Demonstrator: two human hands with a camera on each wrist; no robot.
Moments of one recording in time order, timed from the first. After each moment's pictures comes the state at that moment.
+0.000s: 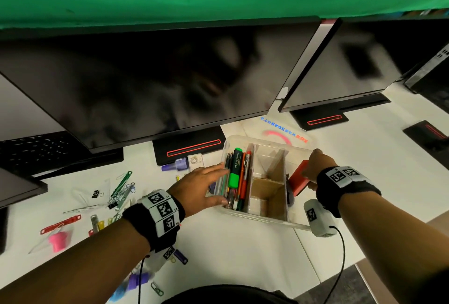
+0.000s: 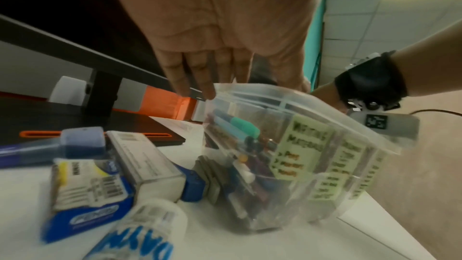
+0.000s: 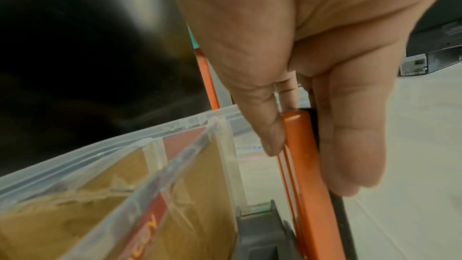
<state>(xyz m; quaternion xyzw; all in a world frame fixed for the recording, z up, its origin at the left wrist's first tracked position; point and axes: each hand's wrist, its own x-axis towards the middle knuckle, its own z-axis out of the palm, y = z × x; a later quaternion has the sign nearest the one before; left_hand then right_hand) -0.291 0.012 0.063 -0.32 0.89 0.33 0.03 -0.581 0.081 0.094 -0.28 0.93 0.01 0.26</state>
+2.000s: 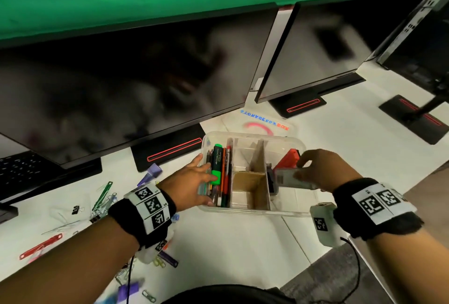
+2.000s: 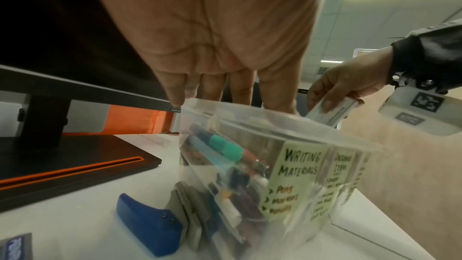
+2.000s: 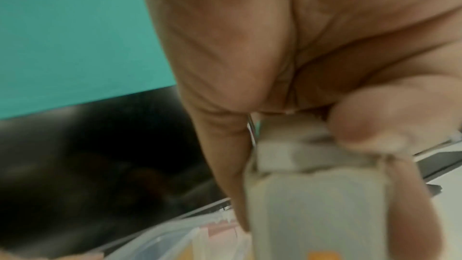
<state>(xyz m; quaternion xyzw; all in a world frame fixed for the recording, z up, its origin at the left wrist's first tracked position) -0.318 0.009 0.078 -0.28 0.91 0.27 0.11 -0.569 0.152 0.145 -0.38 0.89 -0.04 0.24</state>
